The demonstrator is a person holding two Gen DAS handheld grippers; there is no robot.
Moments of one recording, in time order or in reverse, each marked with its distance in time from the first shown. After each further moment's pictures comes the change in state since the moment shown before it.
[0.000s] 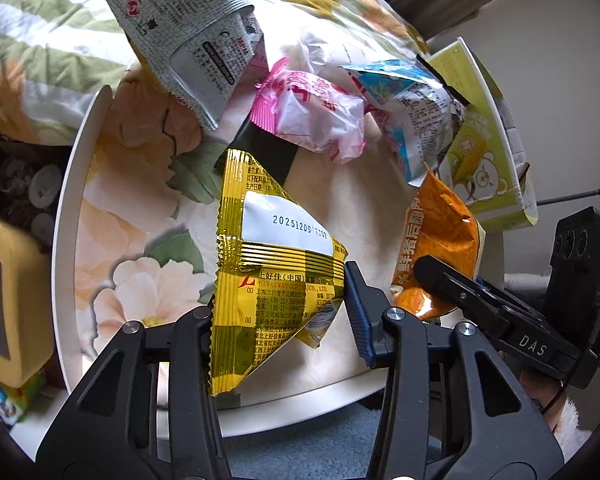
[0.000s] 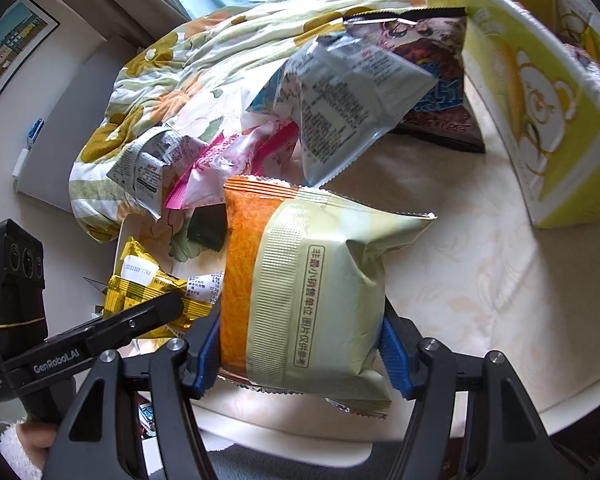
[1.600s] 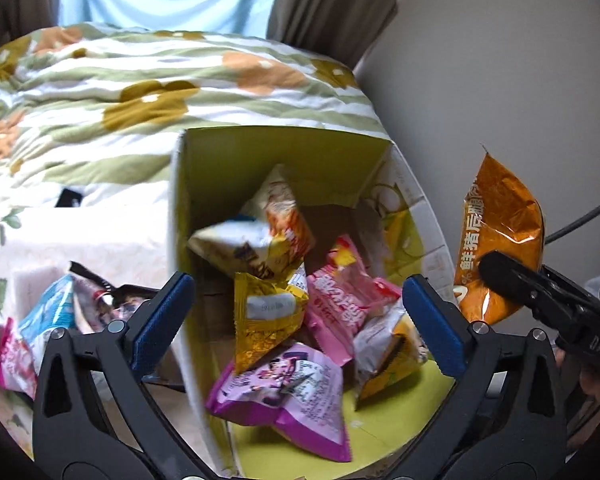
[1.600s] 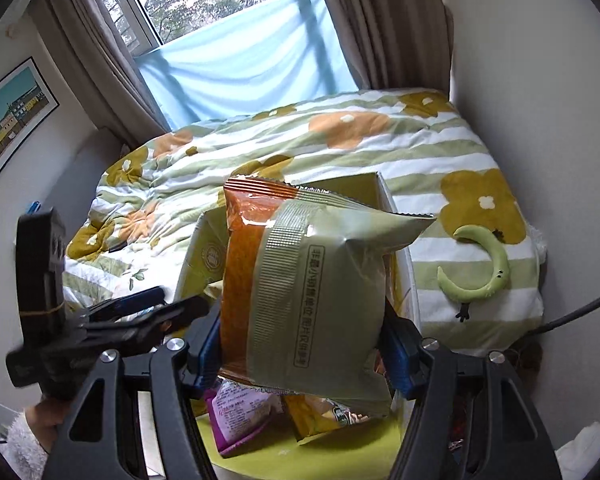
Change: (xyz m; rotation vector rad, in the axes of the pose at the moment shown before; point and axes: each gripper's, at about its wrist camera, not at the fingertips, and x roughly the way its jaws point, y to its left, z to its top) left arm 0.124 -0.384 0.152 0.273 -0.211 0.108; right arm -0.205 -0.250 0.182 -0.065 -0.299 -0.032
